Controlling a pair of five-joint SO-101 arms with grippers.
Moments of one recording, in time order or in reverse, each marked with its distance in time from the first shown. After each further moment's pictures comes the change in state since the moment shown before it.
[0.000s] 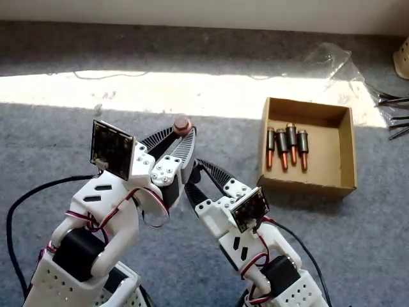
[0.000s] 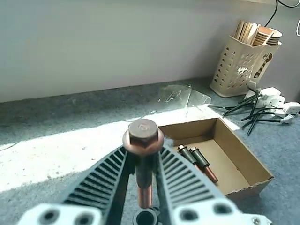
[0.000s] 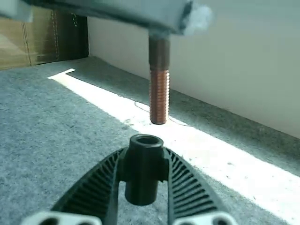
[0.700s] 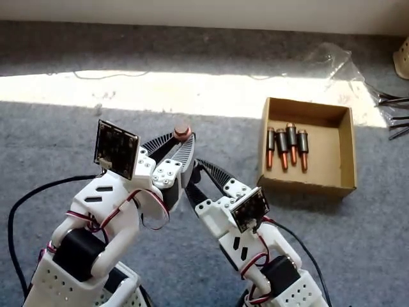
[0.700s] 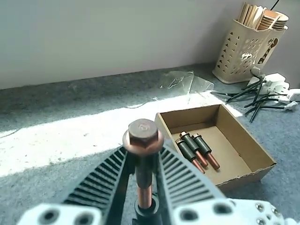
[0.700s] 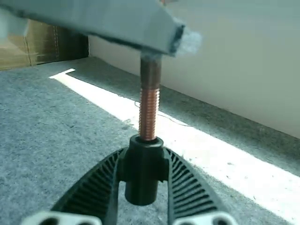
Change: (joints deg) left arm 0.2 0.0 0.0 3.5 -0.2; right arm 0.0 0.0 0.0 0.0 0.0
